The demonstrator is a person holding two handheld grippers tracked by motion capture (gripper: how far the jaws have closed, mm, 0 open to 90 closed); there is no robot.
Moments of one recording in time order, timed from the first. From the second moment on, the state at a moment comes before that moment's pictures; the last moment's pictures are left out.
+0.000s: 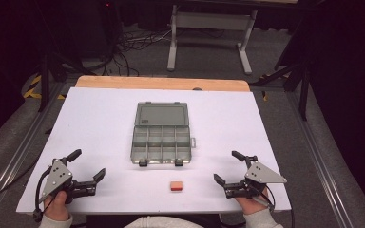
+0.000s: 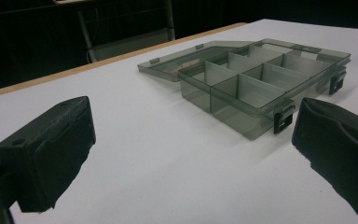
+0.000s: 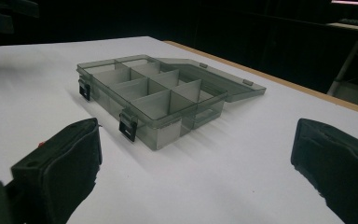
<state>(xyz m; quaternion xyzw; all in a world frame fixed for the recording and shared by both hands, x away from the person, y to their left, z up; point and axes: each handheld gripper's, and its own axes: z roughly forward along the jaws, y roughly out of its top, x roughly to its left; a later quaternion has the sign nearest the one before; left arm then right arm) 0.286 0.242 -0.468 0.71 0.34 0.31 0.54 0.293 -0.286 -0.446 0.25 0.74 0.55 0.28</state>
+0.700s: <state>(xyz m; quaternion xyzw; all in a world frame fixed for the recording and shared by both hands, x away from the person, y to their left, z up) 0.288 0.242 -0.468 0.71 0.34 0.31 0.54 0.291 -0.276 -0.444 0.23 0.75 0.56 0.26</state>
